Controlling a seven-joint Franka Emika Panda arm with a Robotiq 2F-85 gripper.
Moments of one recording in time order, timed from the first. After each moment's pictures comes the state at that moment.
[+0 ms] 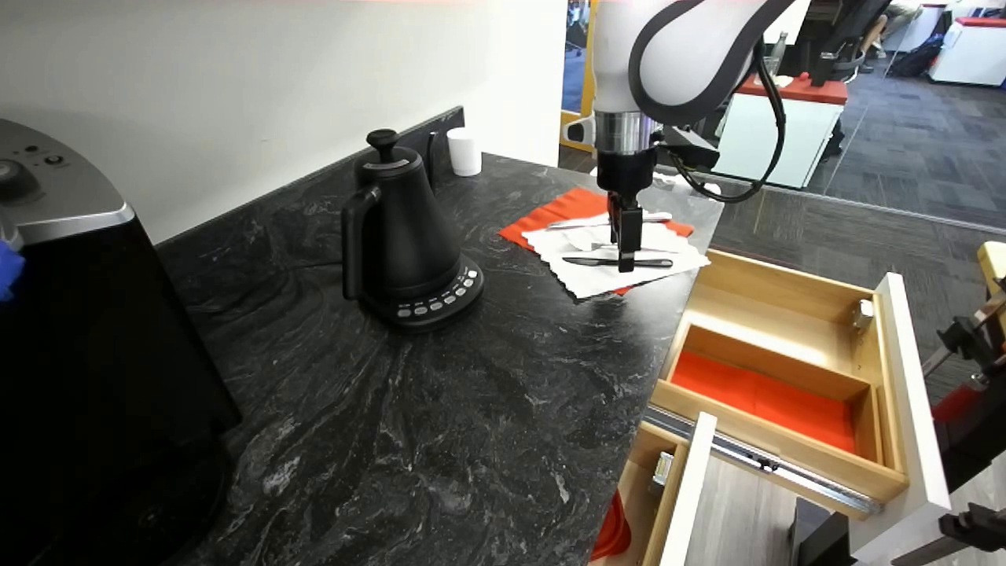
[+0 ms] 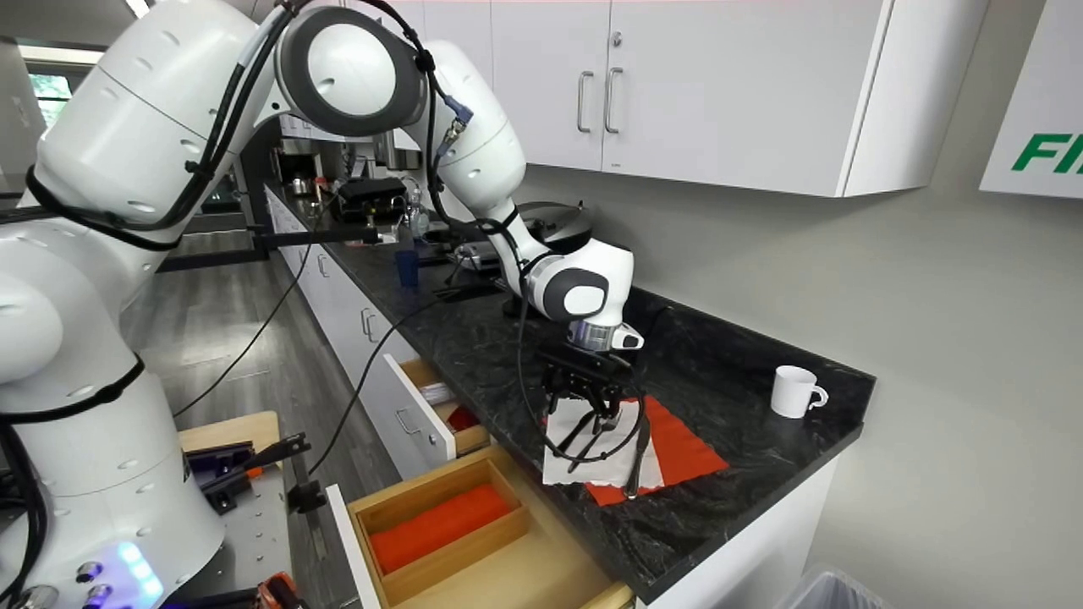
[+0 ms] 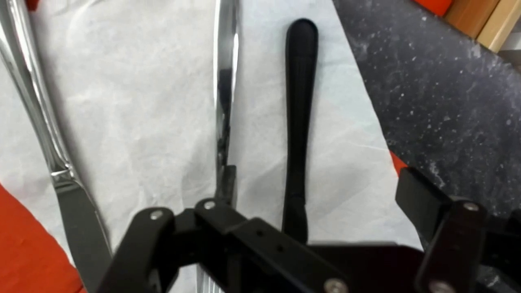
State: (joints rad) arm -0.11 0.70 0.08 -1.84 -0.01 2.42 -0.53
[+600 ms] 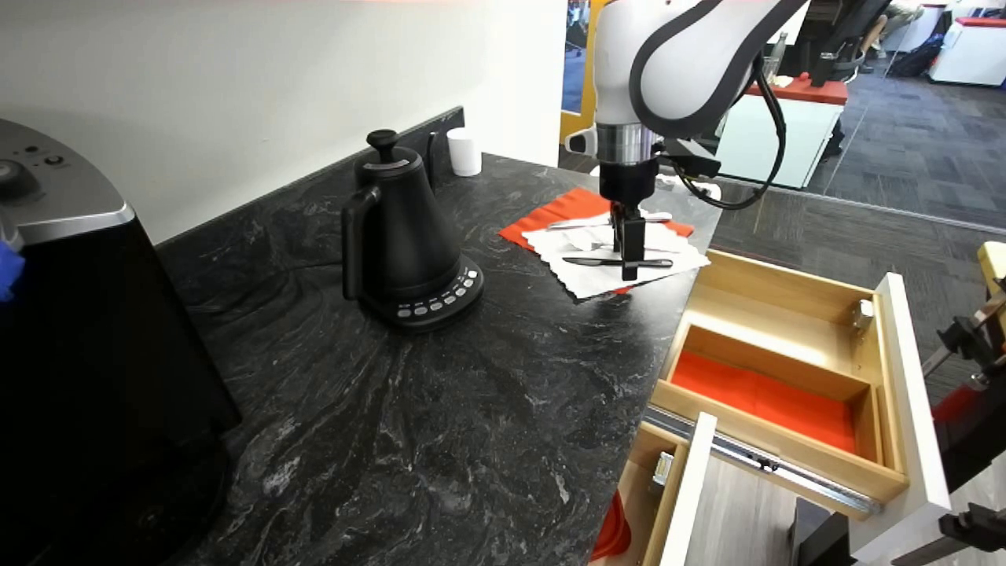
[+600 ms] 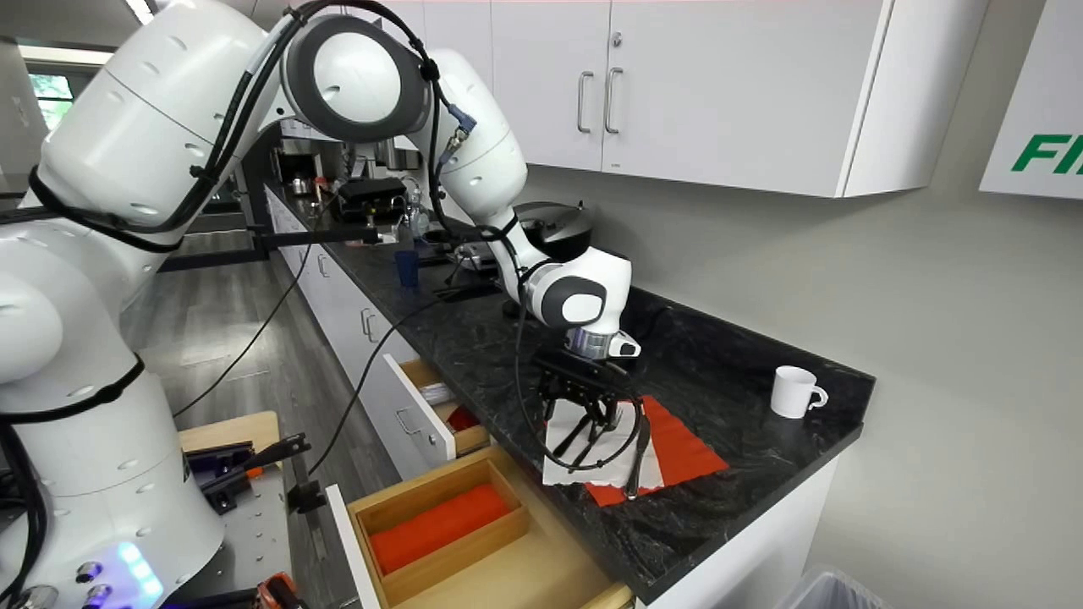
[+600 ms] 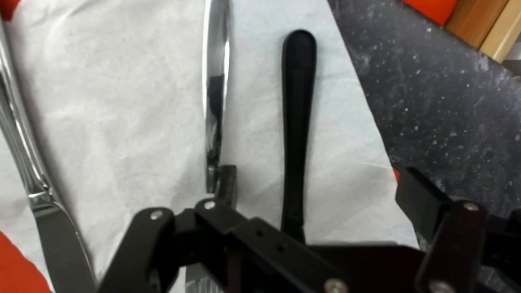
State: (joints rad) arm -0.11 0.72 0.08 -1.84 -0.02 2.43 -0.53
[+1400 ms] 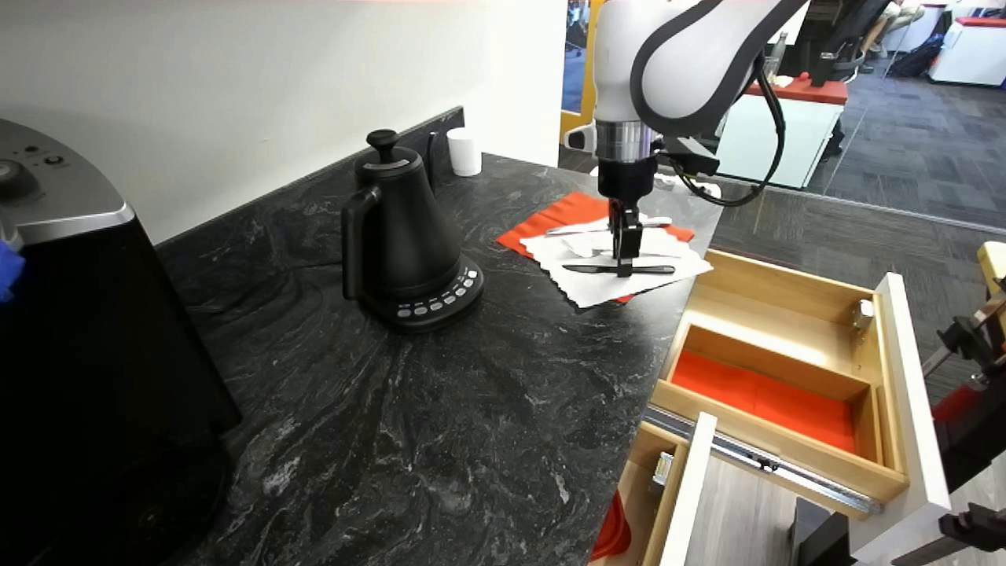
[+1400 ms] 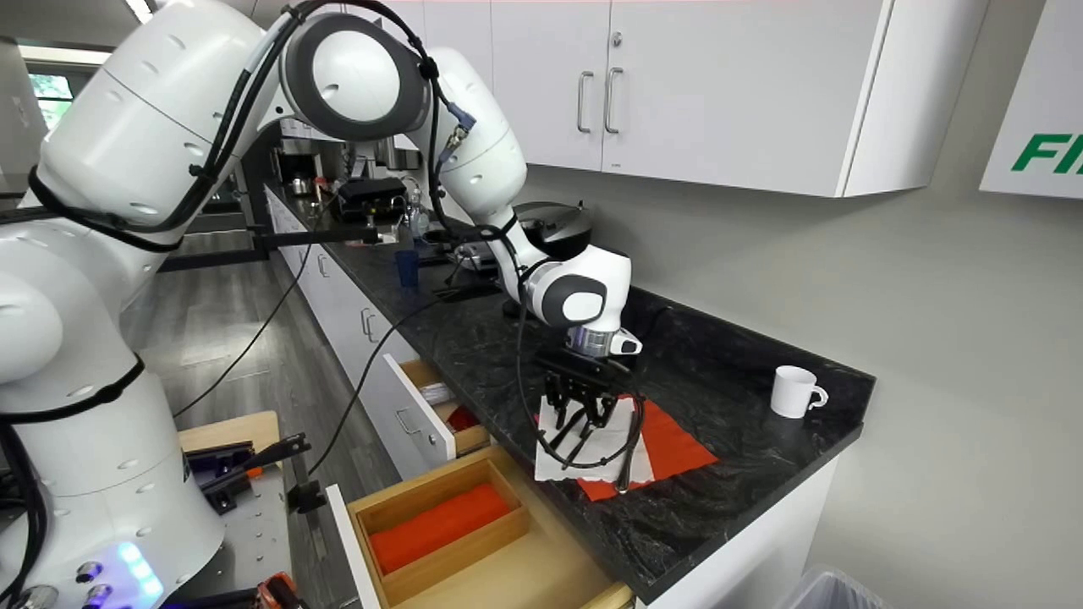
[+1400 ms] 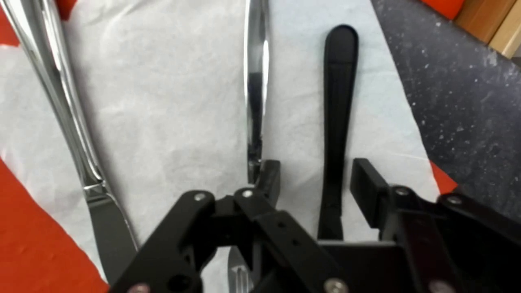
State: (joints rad) arm -0.11 0.72 0.08 -1.84 -0.03 2.44 -0.53
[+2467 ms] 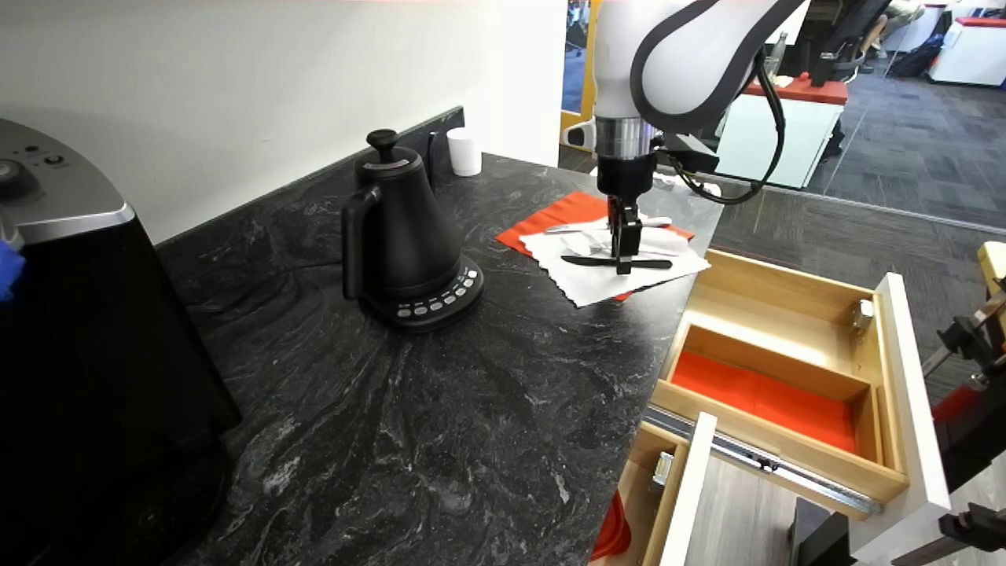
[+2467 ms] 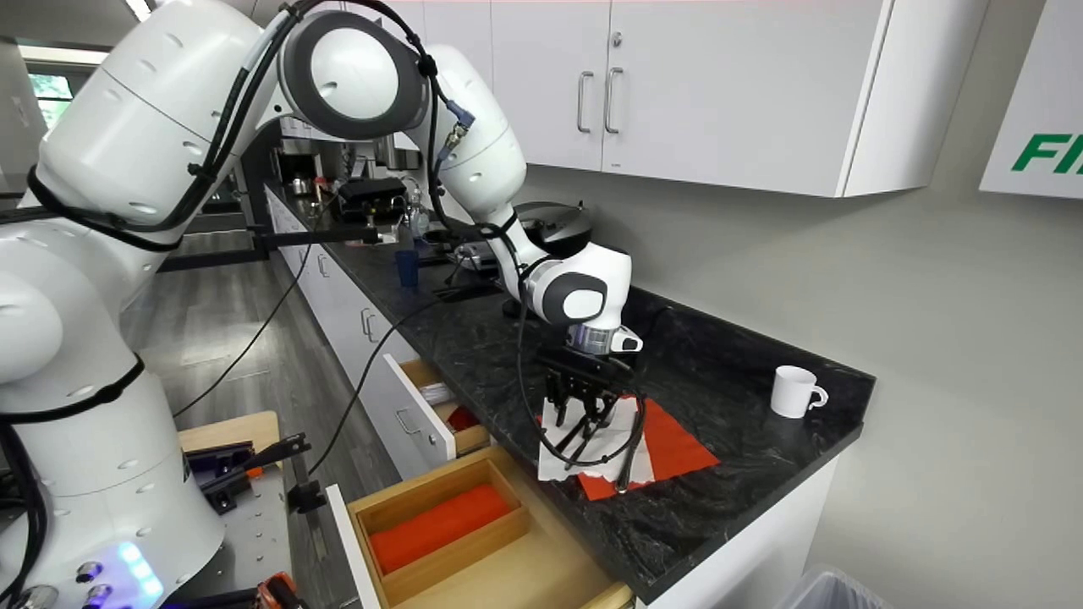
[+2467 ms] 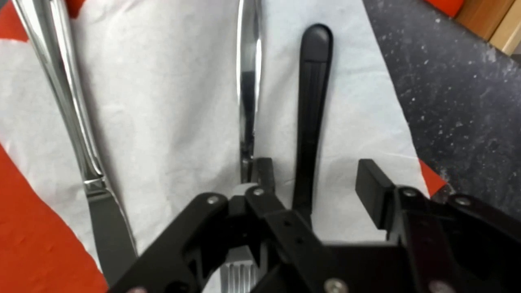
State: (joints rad) arm -0.11 0.71 0.08 -1.84 -0.03 2.44 -0.53
